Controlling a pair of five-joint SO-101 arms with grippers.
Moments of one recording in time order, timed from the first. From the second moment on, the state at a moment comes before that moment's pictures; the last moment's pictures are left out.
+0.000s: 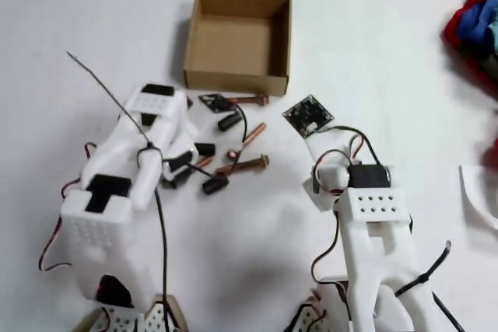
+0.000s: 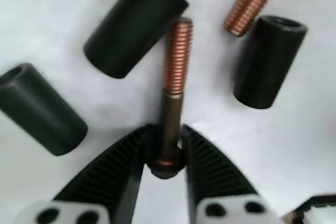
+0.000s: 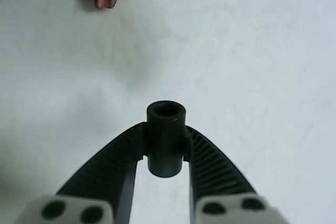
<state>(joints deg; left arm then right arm) 0.7 27.0 7.6 80.7 -40.0 -6.1 -37.1 53.5 62.1 34.7</state>
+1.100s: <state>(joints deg) -7.8 10.8 24.8 78.5 -64.7 -6.1 -37.1 57.8 58.9 34.7</state>
